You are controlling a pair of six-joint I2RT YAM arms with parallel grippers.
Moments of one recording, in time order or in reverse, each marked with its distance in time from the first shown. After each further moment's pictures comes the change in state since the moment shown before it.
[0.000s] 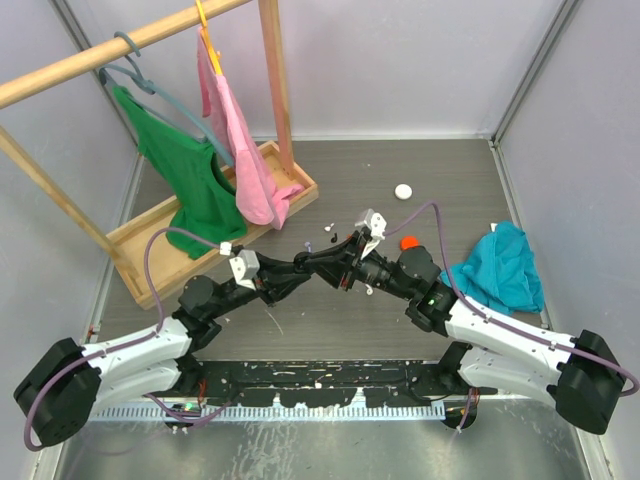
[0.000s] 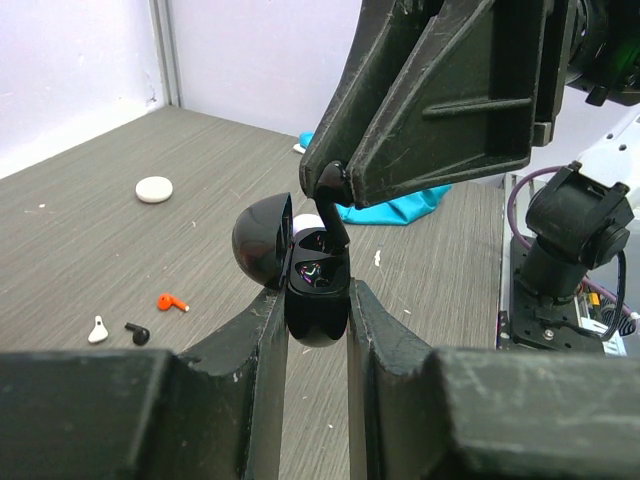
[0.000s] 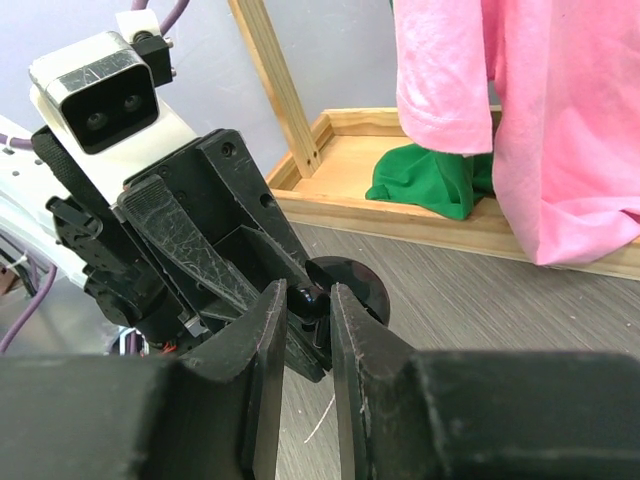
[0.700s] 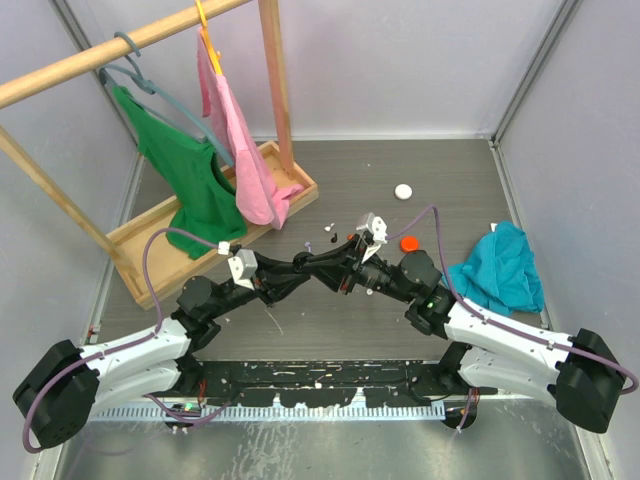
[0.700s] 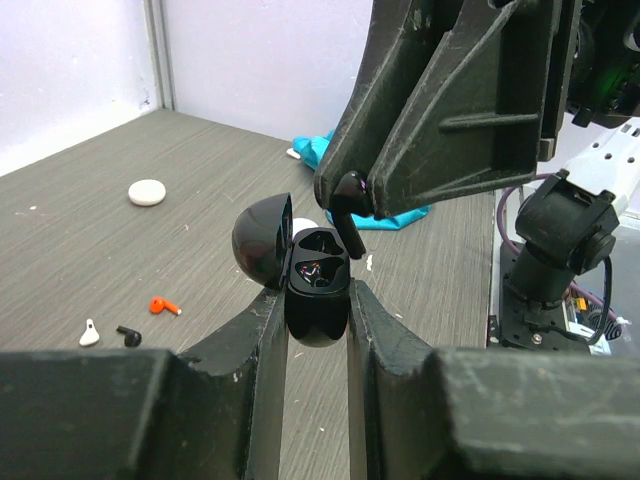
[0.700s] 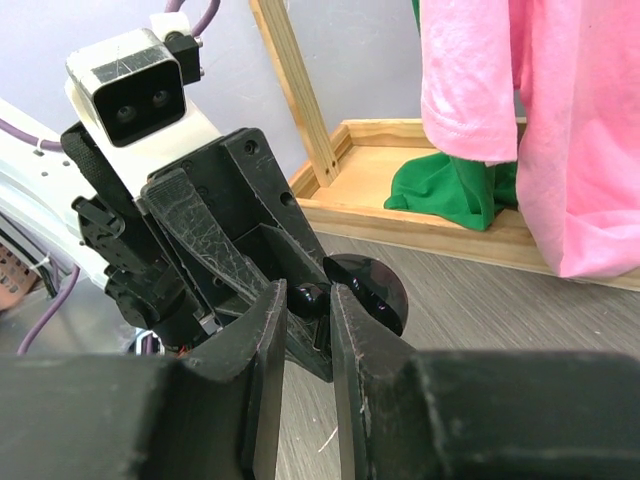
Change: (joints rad) left arm 0.000 -0.016 0.000 -0.001 0.007 -0.025; right arm 0.008 0.003 -0.032 0.075 -0.020 0.023
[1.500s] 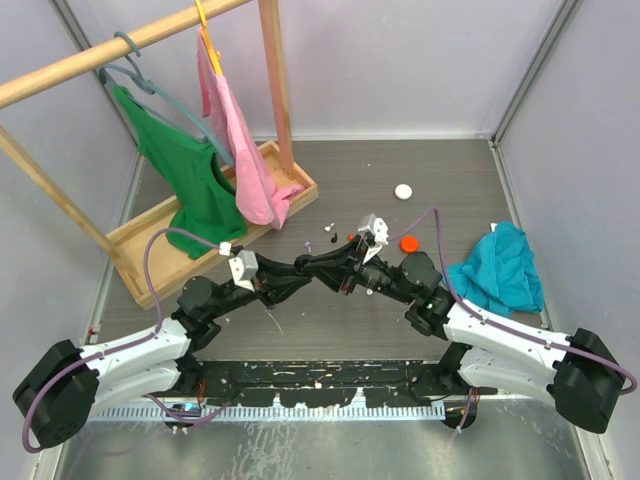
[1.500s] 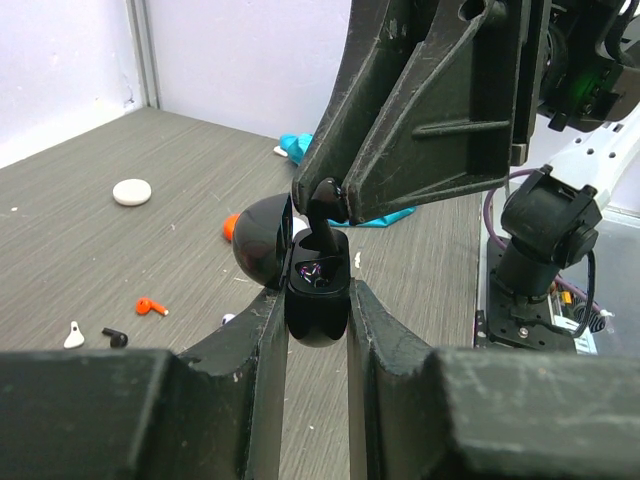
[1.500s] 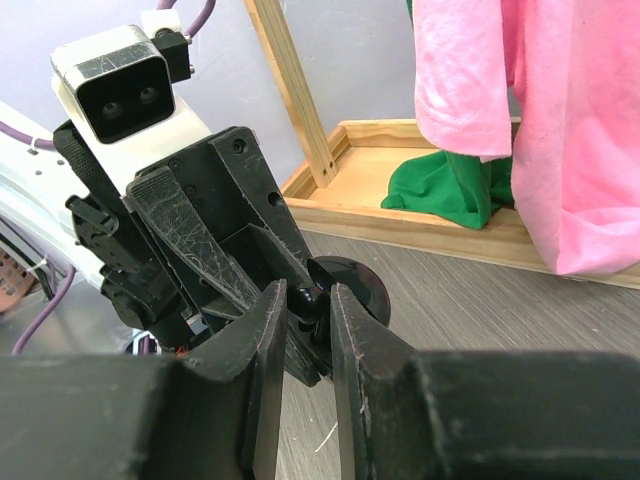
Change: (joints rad) left arm 0.000 -0.001 0.000 -0.001 0.022 -0.008; right arm 0.000 0.000 -0.026 0.037 0.002 0.006
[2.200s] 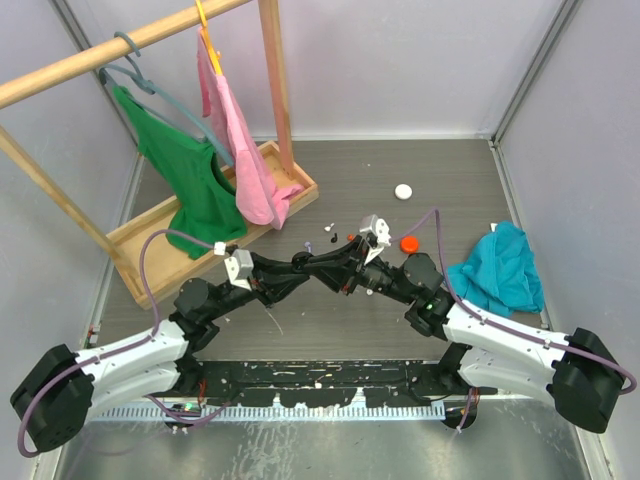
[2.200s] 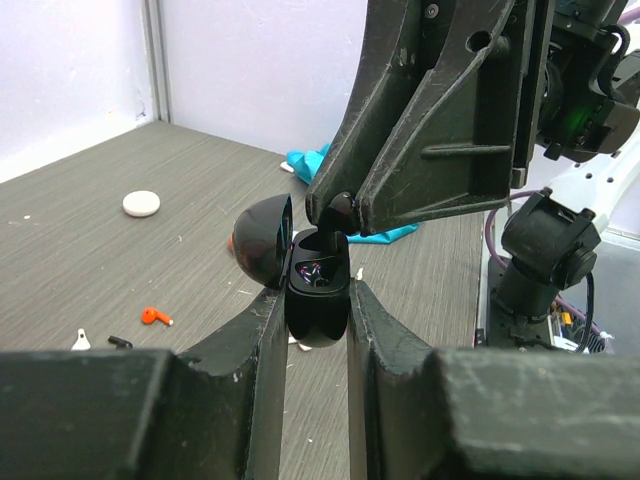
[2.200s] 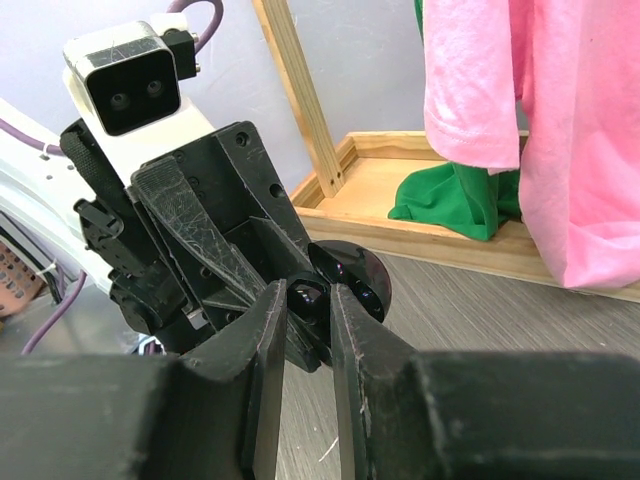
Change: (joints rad) left arm -0.003 -0.034 0.000 -0.002 -0.042 -0.022; right arm 0.000 0.004 -0.013 0.047 -0.016 0.007
